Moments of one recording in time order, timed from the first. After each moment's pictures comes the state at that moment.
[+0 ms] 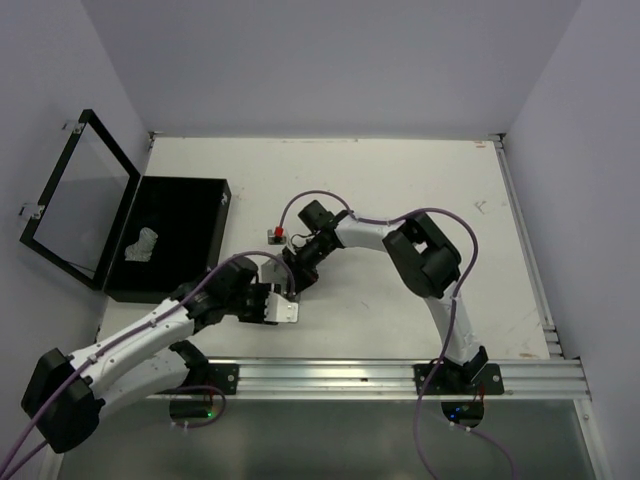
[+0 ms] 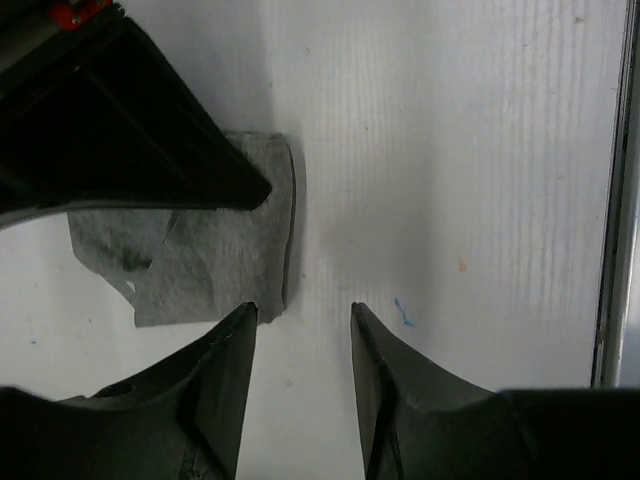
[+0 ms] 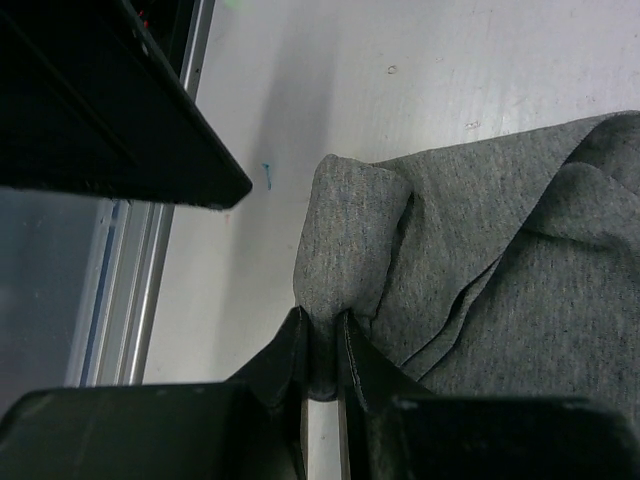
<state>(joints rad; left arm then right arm) -0.68 0.90 0.51 -0.55 0.31 0.92 0.76 2.22 1.47 -0.48 -1.03 -0.47</state>
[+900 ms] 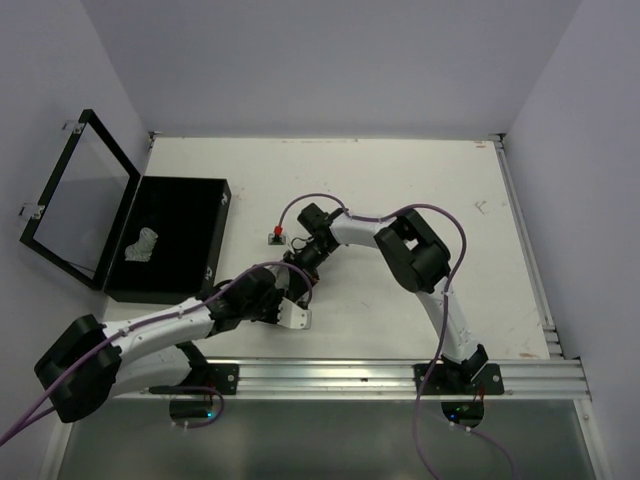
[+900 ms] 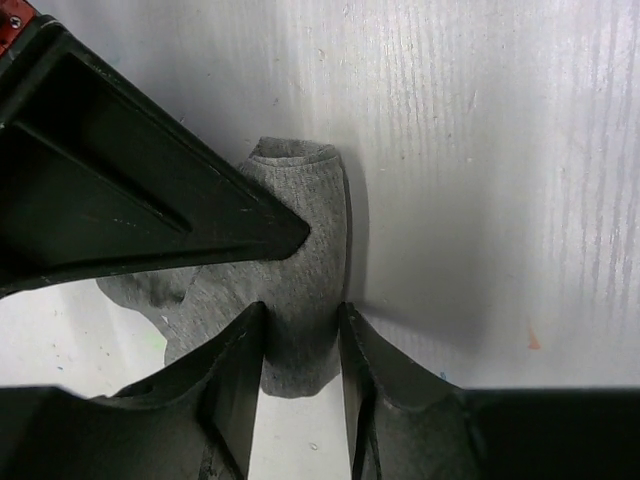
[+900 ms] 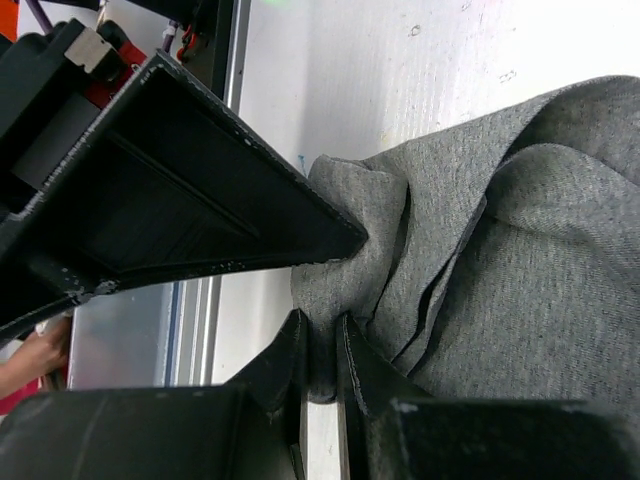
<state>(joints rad) -0.82 1.08 0.39 -0.21 0.11 0.92 0.75 2.32 1.57 -0.65 -1.13 -0.41</state>
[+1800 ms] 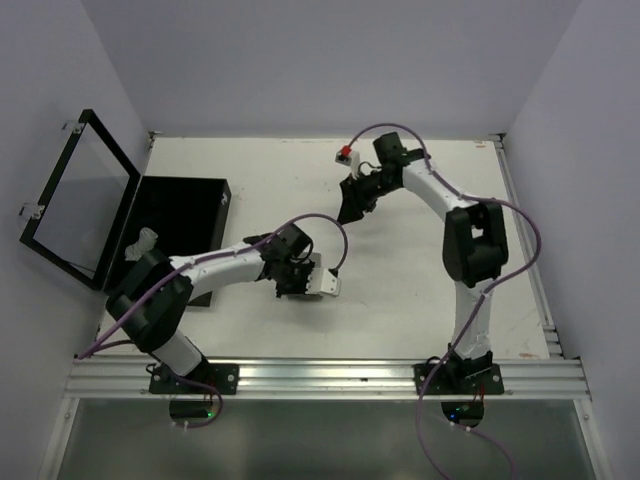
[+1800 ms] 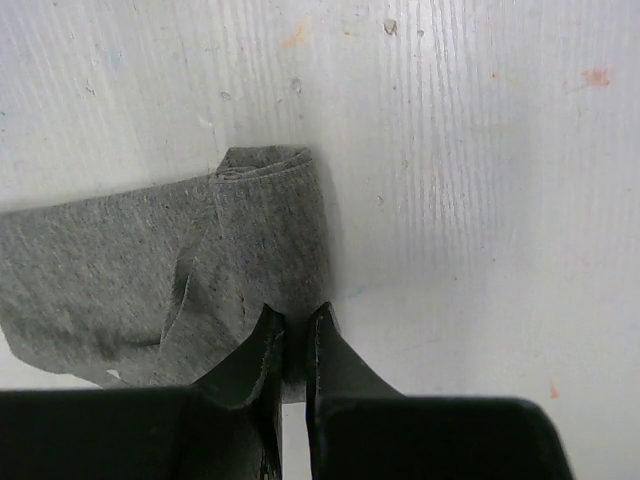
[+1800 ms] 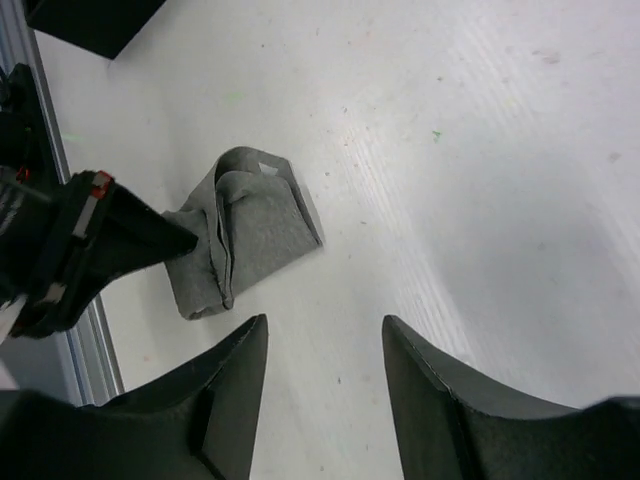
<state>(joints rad) -0.76 1.60 0.87 -0.50 0.32 0.92 0.36 2.12 1.74 -0.82 -0.86 -0.38</state>
